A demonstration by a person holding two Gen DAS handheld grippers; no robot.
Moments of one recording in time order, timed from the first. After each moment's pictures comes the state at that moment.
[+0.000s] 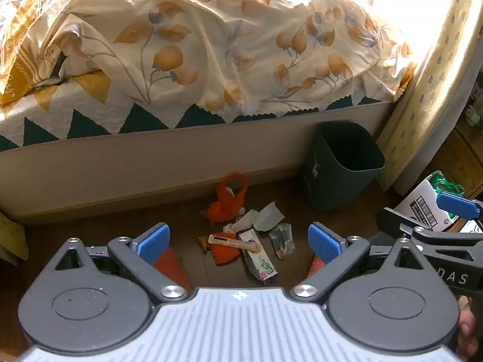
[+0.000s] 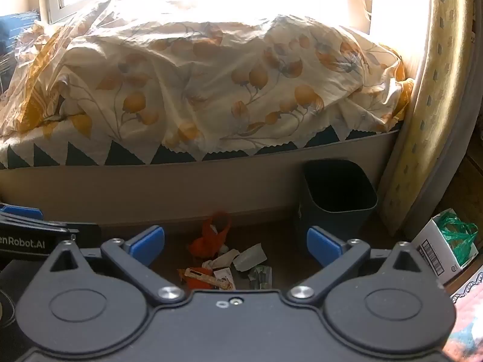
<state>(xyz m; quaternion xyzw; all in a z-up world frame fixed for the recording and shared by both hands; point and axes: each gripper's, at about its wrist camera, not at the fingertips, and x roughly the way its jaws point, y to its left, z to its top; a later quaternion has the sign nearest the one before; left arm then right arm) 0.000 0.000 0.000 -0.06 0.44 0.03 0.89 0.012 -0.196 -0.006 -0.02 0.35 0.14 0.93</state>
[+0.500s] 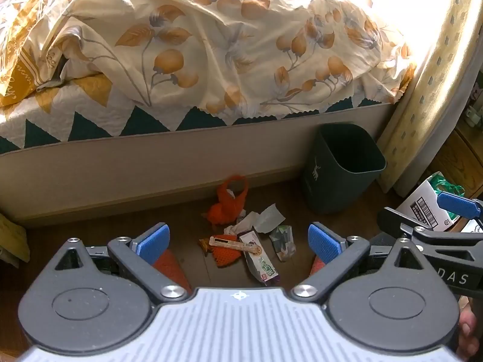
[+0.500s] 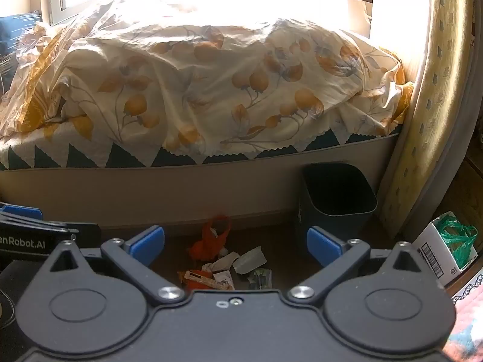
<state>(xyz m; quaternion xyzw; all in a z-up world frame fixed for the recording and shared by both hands) -0.004 0.003 0.007 -0.06 0.44 0.03 0.89 0.011 -0.195 -0.004 -0.02 0.34 0.14 0.93</state>
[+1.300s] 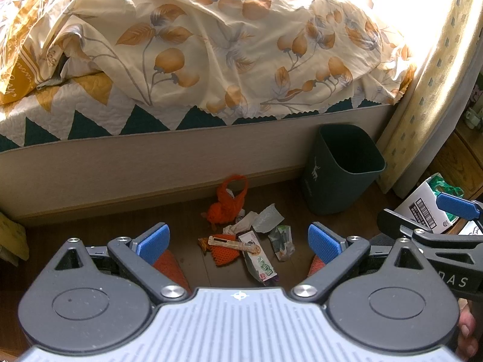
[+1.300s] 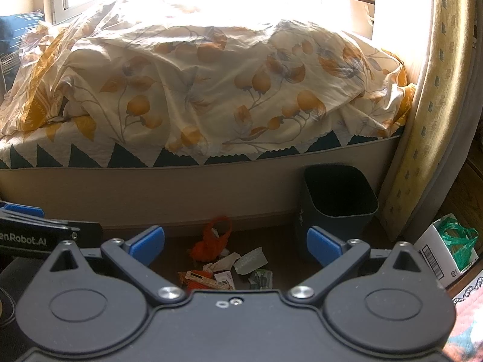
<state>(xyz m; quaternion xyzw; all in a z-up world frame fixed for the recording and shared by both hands) -0.003 0.000 0.007 -0.06 0.44 0.03 0.90 0.009 -0.195 -0.003 -0.03 0.34 0.14 0.93</state>
